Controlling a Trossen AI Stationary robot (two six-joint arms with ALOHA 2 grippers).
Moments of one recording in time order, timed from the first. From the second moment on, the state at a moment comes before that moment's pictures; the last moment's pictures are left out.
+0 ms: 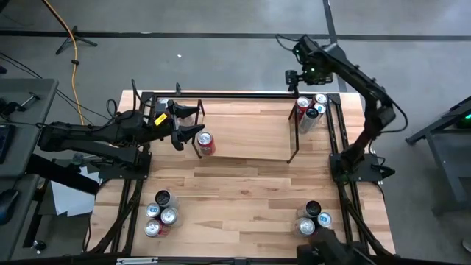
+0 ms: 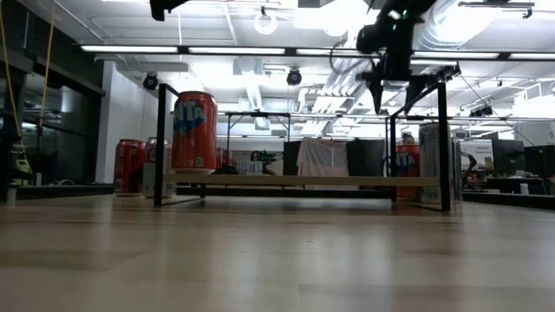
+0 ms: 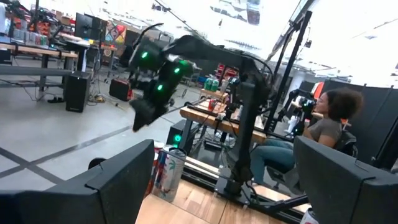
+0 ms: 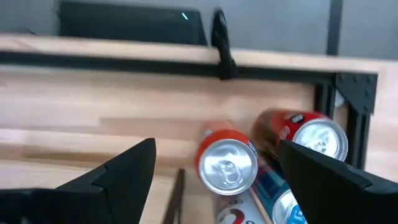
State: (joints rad) left arm 0.01 0.80 0.68 0.27 -0.31 -0.23; right arm -0.90 1.70 1.69 -1.31 0.15 0.58
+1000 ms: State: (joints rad) left arm 0.01 0.80 0.68 0.29 -0.32 -0.23; right arm -0.90 1.77 1.46 -1.22 0.13 0.73
